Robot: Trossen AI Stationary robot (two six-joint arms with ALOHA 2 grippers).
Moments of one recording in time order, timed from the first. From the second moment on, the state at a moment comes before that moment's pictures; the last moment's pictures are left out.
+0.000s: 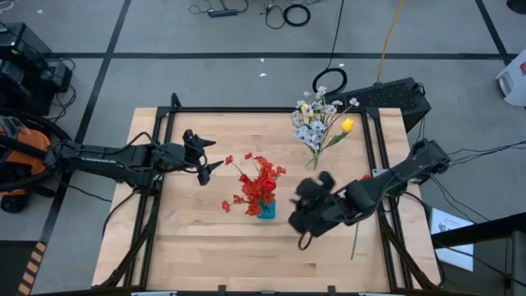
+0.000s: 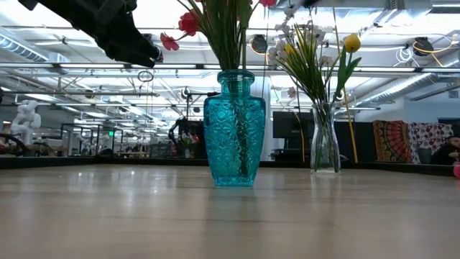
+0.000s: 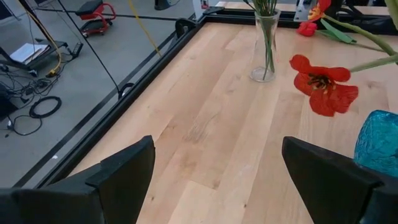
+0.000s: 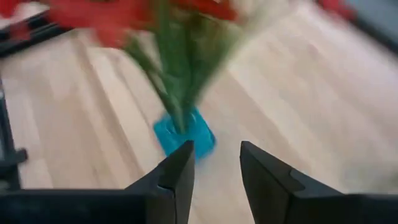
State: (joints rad) left arm -0.02 0.81 0.63 -0.29 -0.42 -0.10; right arm 0.49 1.62 1.53 -0.94 0.63 0.91
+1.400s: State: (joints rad) left arm -0.02 0.81 0.63 -0.30 -0.41 -0.12; right arm 0.54 1.41 0.67 -1.01 -0.16 2.27
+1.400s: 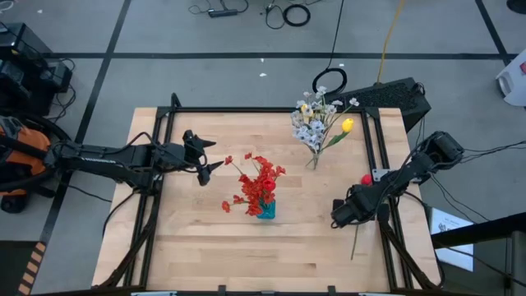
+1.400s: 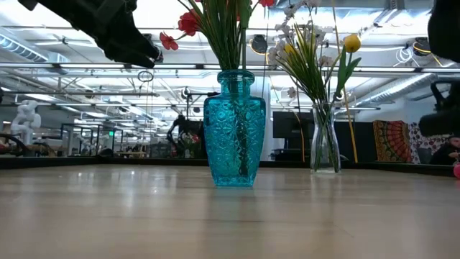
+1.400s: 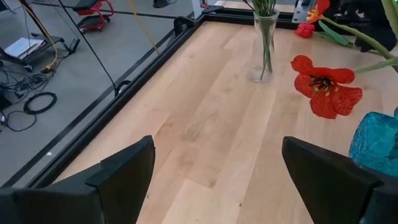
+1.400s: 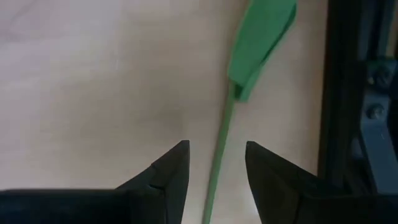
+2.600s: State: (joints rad) left arm -0.02 0.81 0.63 -0.30 -0.41 -0.12; right arm 0.64 1.45 0.68 -0.15 0.52 1.45
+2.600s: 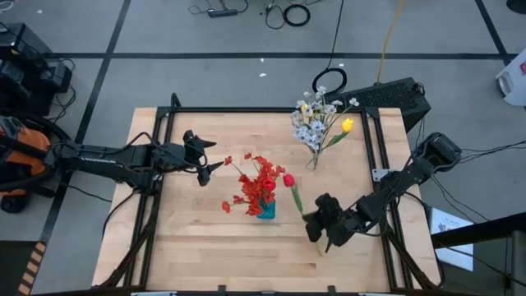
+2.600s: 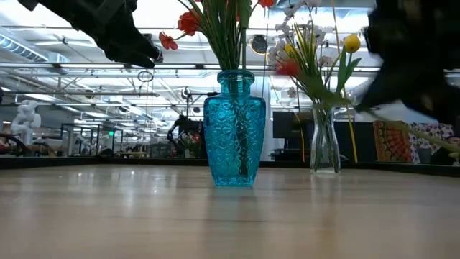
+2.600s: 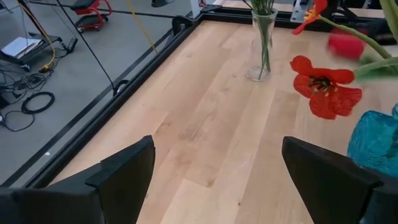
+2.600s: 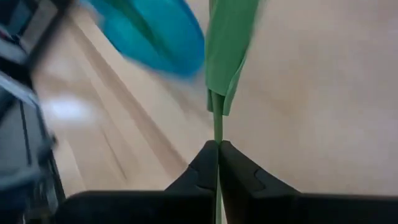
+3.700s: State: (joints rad) left arm -0.02 0.82 0.63 -0.29 -0.40 -0.12; right arm 0.50 1.62 1.09 0.52 0.96 0.12
